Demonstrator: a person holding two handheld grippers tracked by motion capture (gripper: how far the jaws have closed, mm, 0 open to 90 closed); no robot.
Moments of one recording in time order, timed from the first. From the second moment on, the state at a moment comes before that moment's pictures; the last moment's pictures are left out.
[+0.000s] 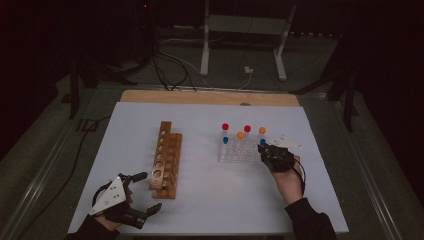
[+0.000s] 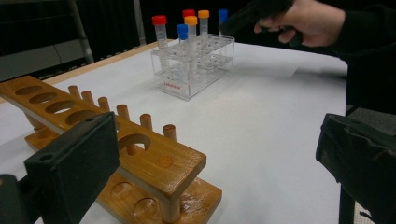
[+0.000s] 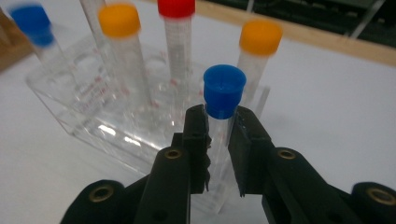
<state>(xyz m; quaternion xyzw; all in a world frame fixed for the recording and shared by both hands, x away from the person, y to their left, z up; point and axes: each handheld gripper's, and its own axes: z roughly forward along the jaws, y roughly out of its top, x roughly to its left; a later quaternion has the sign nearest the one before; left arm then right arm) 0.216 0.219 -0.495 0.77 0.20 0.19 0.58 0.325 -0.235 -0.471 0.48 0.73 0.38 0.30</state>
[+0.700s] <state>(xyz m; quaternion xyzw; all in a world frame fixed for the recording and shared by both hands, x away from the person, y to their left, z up) 0.210 0.215 -0.474 0.77 0.19 0.18 0.59 0.279 -0.222 -0.412 0.40 0.73 0.45 0.33</state>
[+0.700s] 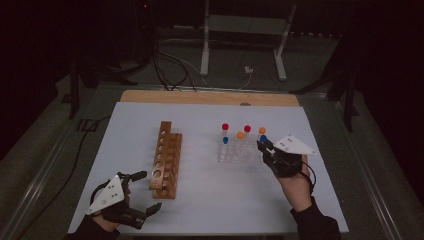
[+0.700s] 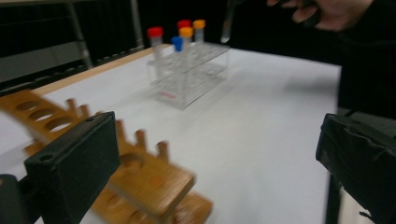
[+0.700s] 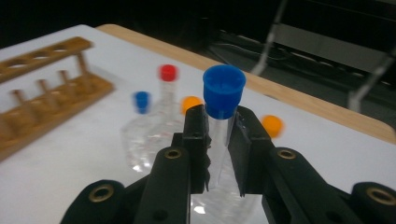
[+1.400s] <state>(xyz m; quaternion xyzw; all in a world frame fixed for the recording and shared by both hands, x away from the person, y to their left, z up) 0.230 0.151 -0.418 0.79 0.17 0.13 0.58 0.247 -0.173 -0.423 0.30 0.80 0.47 0.24</state>
